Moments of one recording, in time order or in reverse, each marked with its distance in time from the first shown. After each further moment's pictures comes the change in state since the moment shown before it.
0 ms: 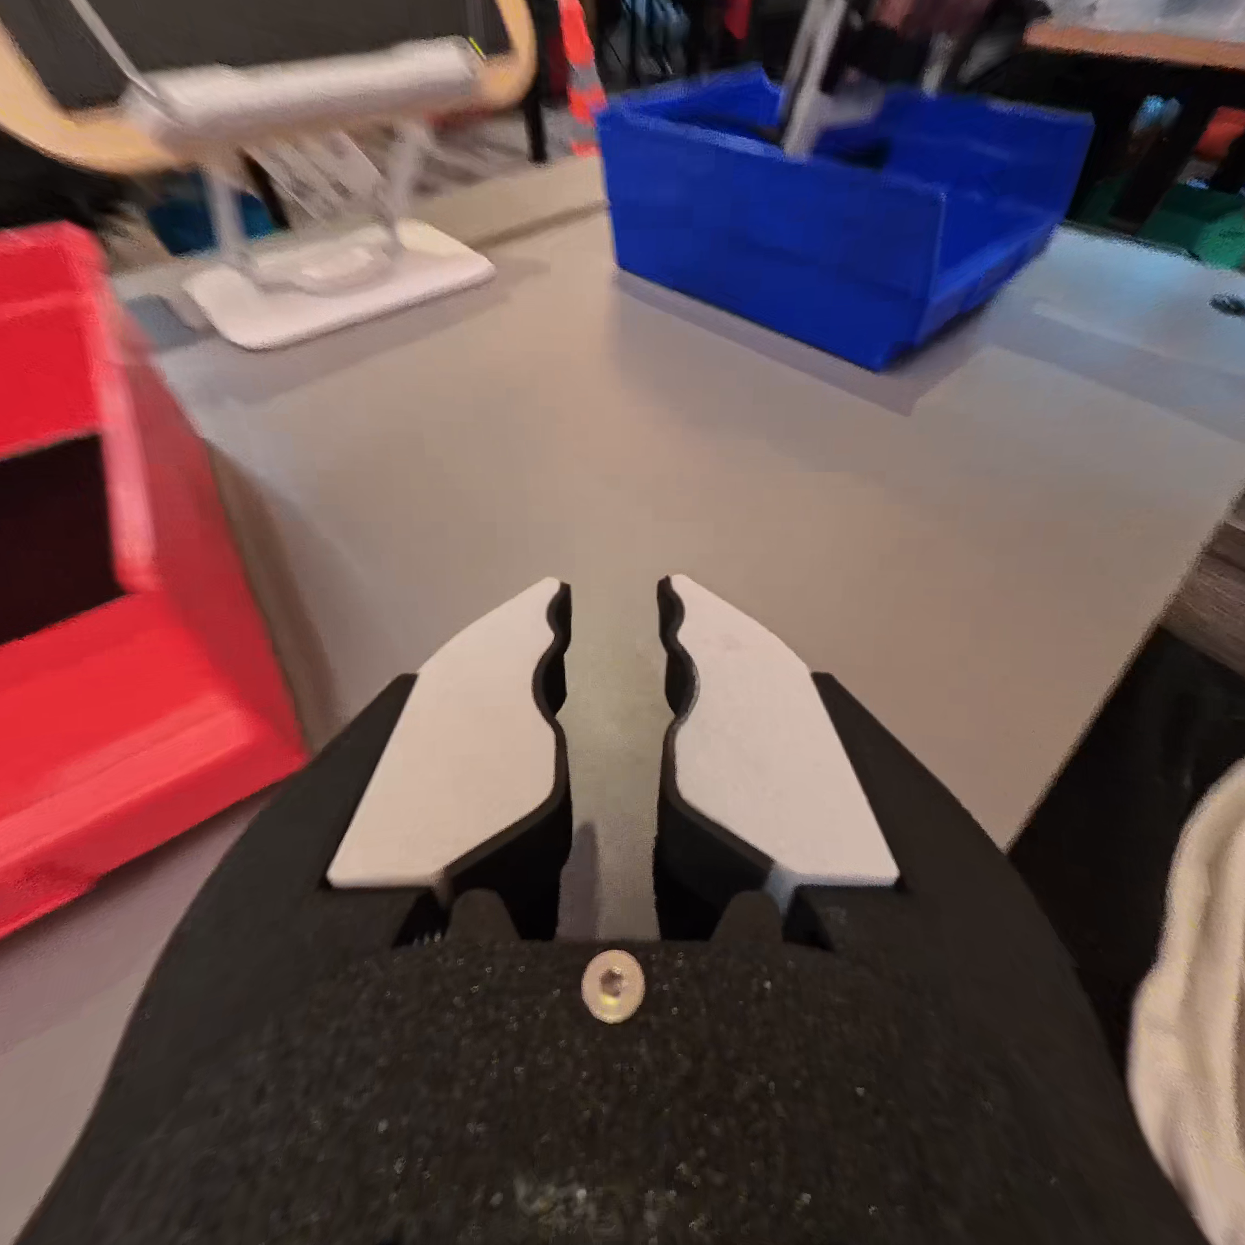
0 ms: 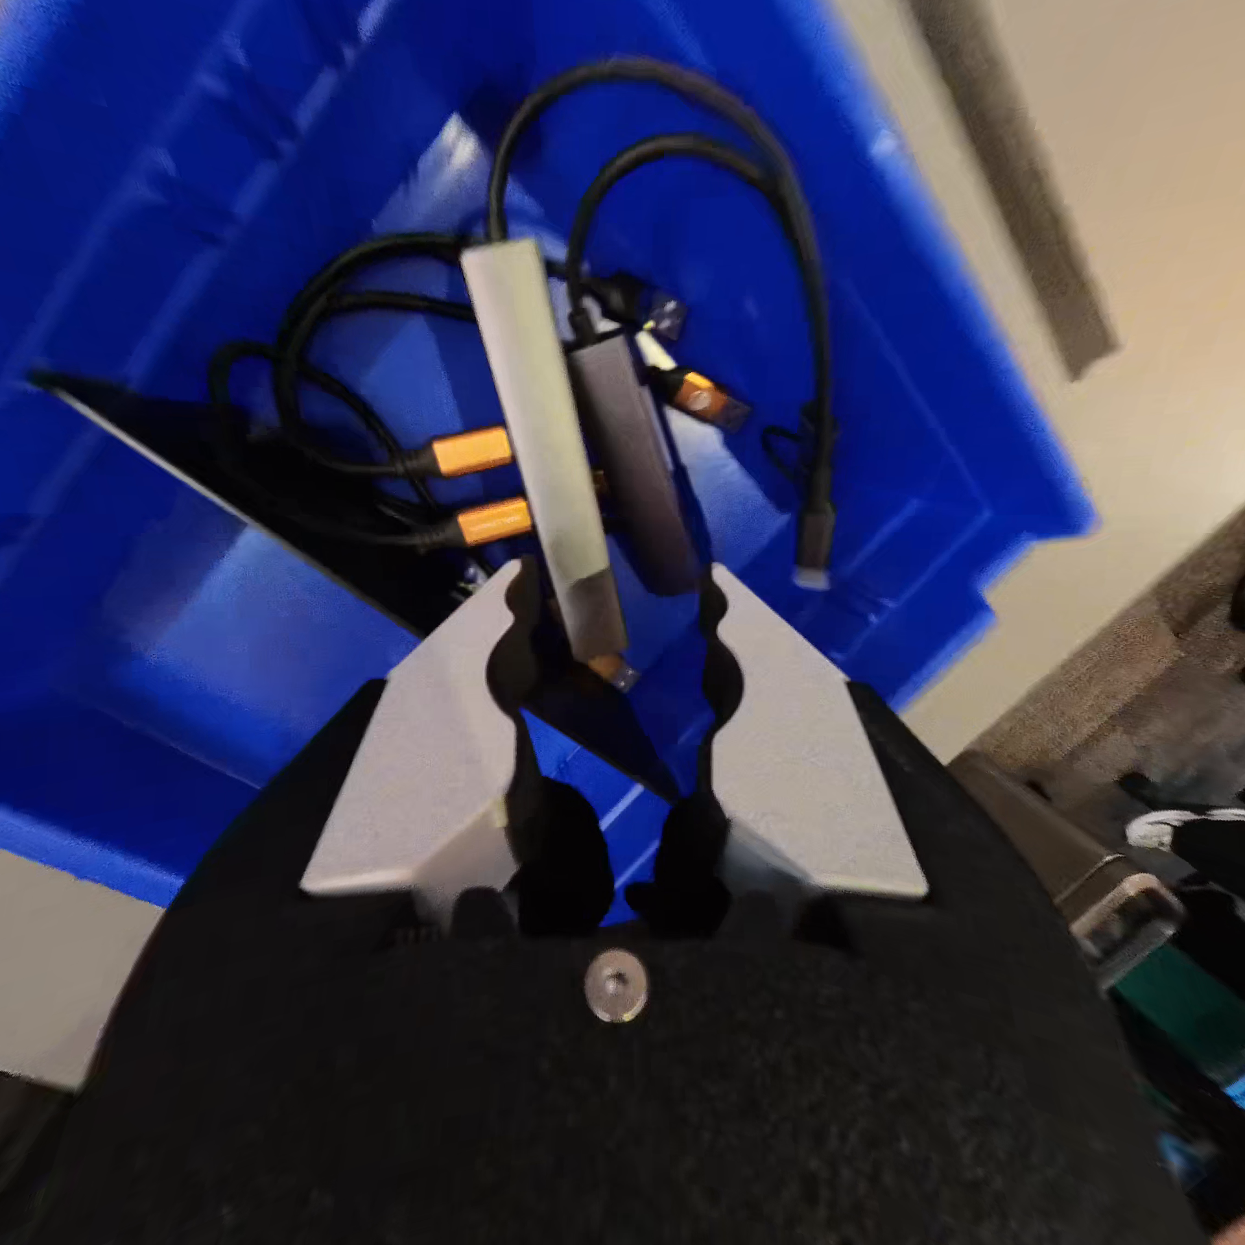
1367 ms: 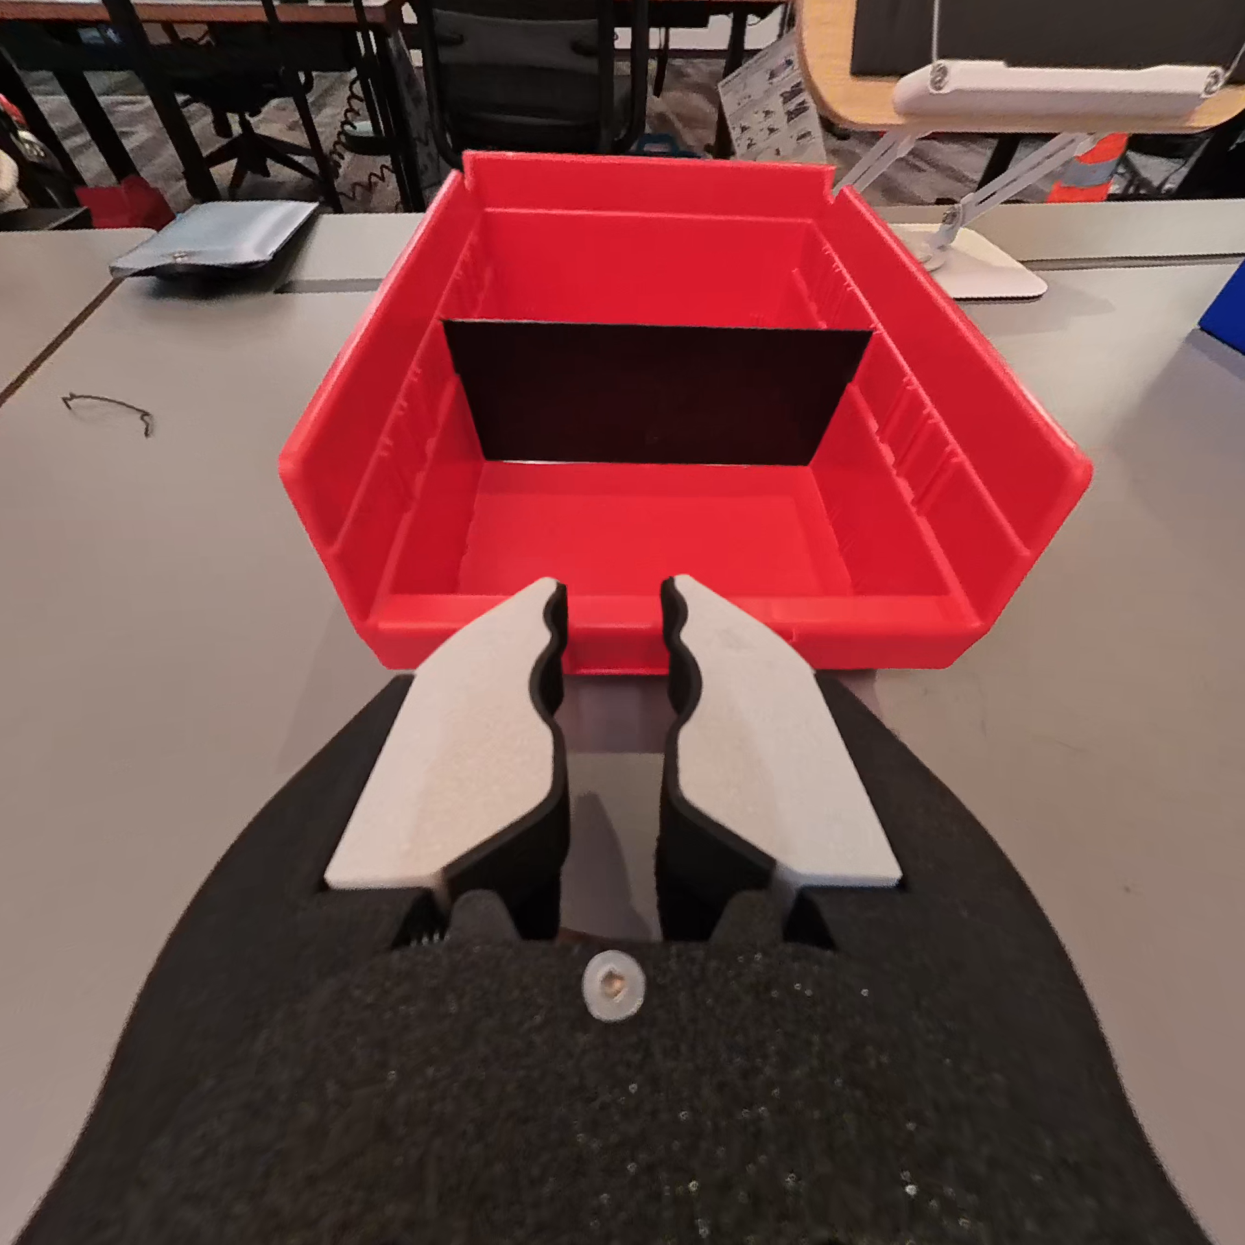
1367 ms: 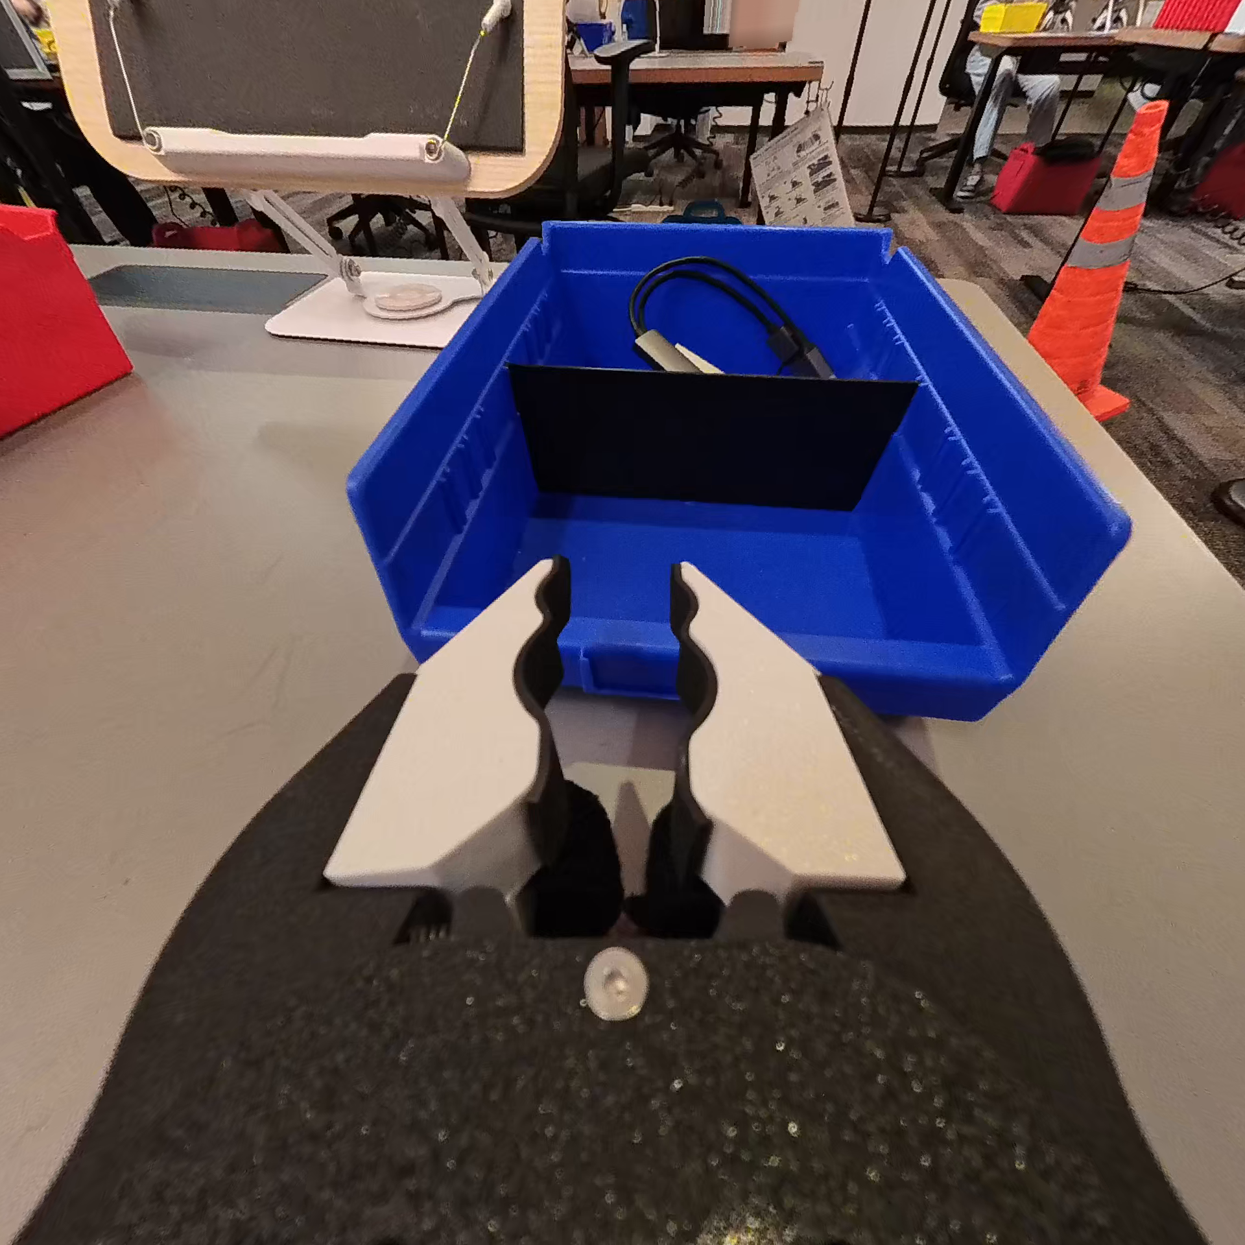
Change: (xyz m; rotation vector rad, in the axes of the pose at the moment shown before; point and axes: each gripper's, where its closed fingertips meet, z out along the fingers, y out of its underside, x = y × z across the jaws) left arm -0.198 0.041 -0.083 -0.026 -0.514 -0.228; right arm -0.160 0.091 -0.069 0.959 0.308 0.621
